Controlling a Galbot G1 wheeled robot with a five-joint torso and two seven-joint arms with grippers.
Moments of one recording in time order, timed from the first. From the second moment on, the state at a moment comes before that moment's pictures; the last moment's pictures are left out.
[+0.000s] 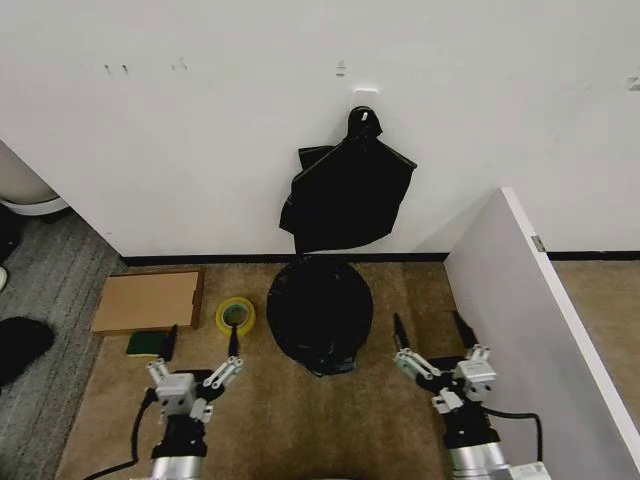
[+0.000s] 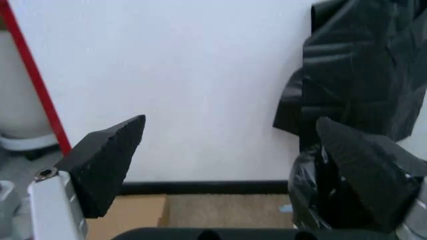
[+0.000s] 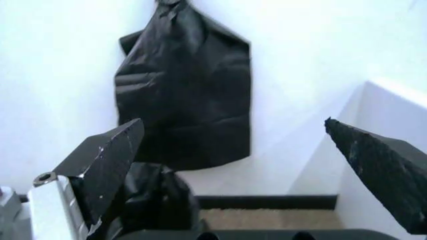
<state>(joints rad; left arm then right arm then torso) 1.83 -1.27 -0.41 -2.28 0.03 -0.41 -0.38 -1.77 1.35 0.40 2.33 0.07 0.30 0.15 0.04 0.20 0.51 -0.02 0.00</state>
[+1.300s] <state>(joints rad) 1.89 -1.30 -0.45 -2.27 0.08 -0.45 -0.38 -1.81 1.45 0.44 2.33 -0.04 0.41 0.04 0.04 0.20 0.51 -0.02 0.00</state>
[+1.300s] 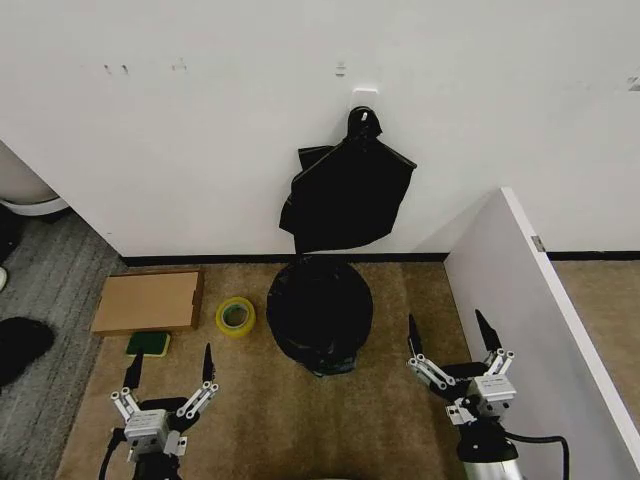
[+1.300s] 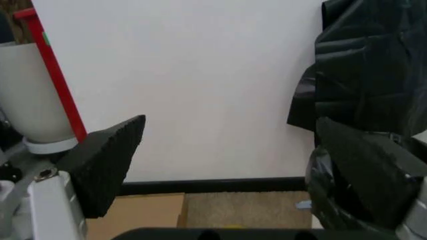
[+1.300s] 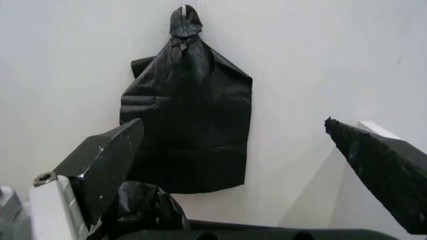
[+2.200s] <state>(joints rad) 1.82 -1.27 -0.40 -2.23 0.05 -0.42 -0.38 -1.81 1.45 0.45 2.33 -0.03 0.41 0.04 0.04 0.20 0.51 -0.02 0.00</state>
